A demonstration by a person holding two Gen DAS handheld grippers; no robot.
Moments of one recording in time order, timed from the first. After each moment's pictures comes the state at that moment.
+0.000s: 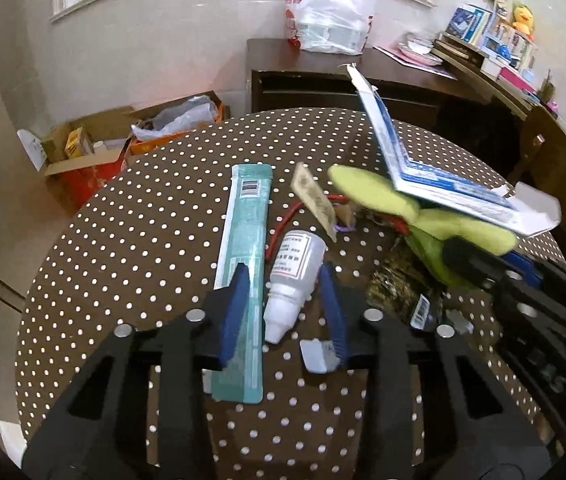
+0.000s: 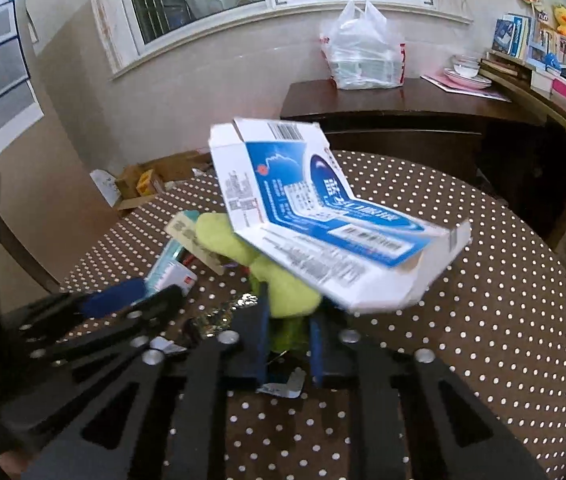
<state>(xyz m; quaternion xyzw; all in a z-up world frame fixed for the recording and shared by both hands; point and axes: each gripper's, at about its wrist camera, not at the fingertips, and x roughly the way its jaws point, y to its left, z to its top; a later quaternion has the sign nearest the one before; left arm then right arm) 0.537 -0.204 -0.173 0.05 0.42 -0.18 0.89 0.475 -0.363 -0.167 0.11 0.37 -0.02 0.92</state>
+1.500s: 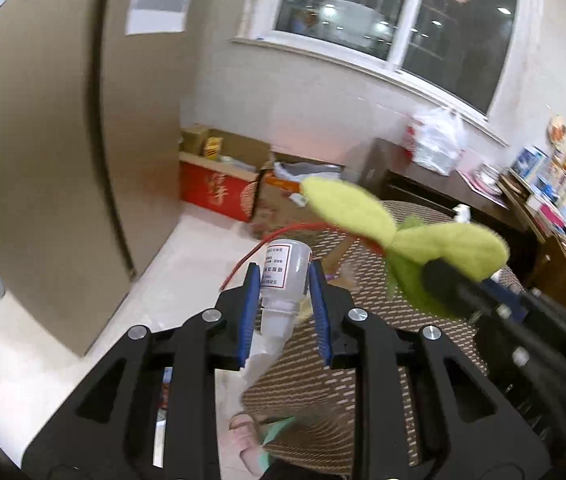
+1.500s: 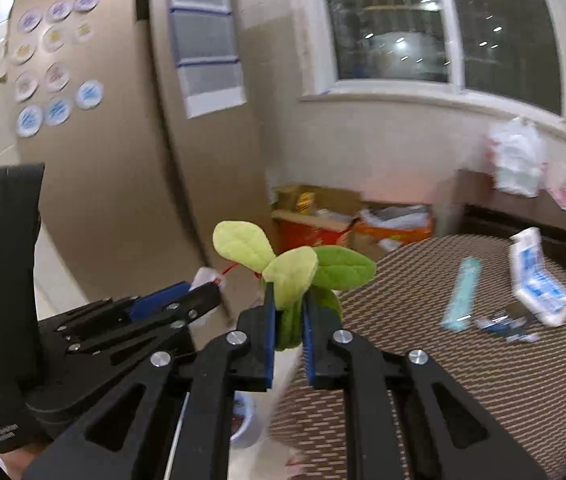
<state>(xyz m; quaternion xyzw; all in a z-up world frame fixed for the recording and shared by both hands) 0.323 0.102 -0.071 -0.11 0.32 -0.02 0.94 0.311 -0.059 -0.051 0.00 0.27 0.20 0.94</state>
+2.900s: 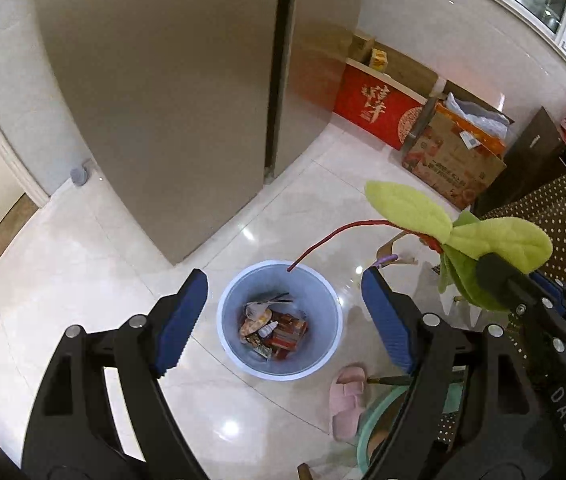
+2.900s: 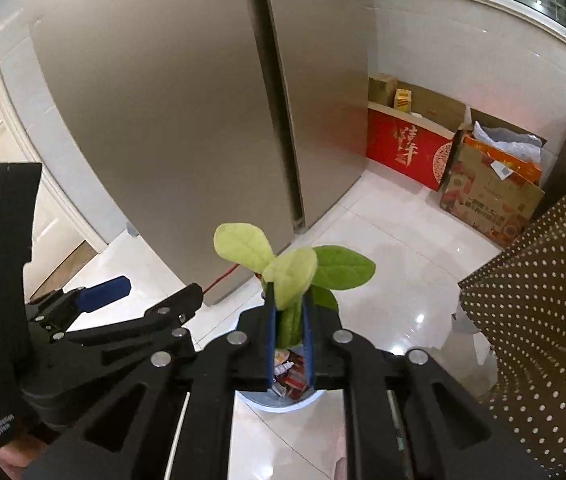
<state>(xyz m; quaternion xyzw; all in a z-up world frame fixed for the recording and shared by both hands) 0.339 0.317 -0.268 -0.15 0.45 0.17 0.86 0.370 0.175 -0.253 -0.07 0.42 0.29 0.86</state>
